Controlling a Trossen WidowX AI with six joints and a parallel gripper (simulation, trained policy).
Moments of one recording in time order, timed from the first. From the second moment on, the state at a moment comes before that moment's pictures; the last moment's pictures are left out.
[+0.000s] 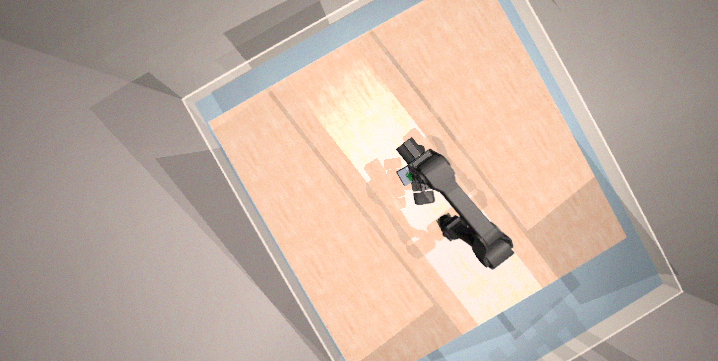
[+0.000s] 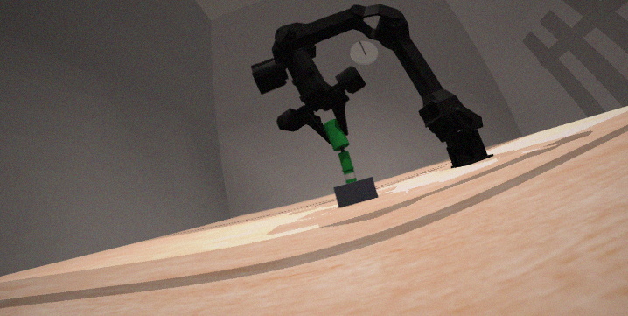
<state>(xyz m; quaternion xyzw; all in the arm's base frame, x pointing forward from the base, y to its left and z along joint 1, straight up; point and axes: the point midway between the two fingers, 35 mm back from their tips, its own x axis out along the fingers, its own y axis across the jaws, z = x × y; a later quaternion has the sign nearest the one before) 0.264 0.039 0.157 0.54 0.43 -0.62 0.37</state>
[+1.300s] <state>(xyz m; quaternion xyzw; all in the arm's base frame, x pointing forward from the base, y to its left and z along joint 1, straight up) 0.261 0.038 0.105 0.52 0.46 -0.60 0.39</state>
